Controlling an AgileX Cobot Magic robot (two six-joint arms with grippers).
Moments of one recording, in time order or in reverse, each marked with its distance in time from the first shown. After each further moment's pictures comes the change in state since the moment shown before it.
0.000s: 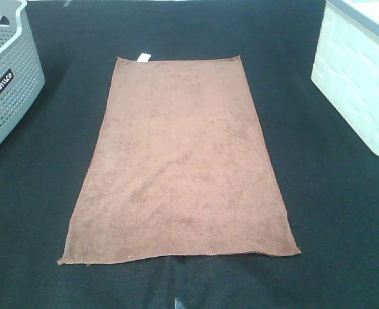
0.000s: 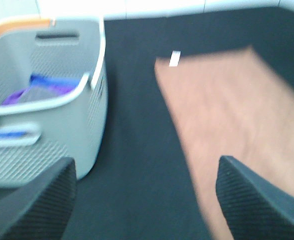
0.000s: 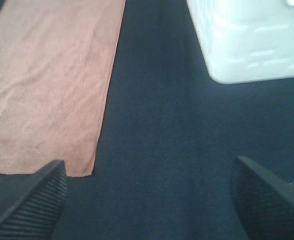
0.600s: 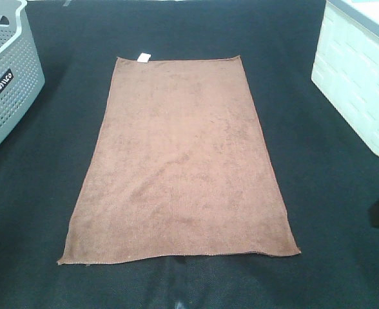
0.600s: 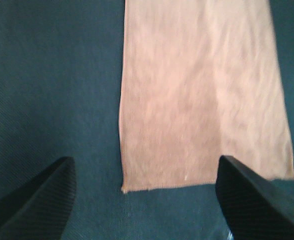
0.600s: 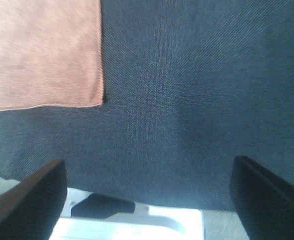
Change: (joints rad) left arm 0.000 0.883 0.011 -0.573 -0.126 0.190; right arm 0.000 0.802 -0.003 0.174 -0.135 -0.046
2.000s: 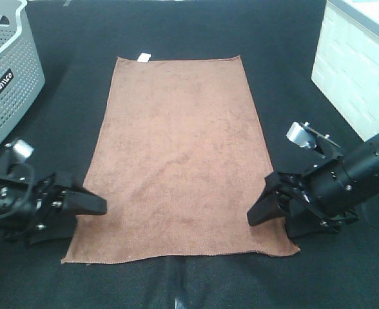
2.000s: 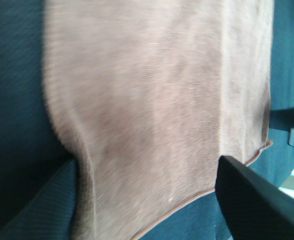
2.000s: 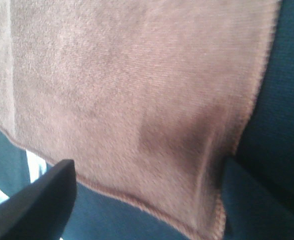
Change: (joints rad) left arm -0.070 0.895 -0.070 -0.968 0.182 1.070; right arm 0.157 0.775 -0.137 0.787 -0.213 -0.752
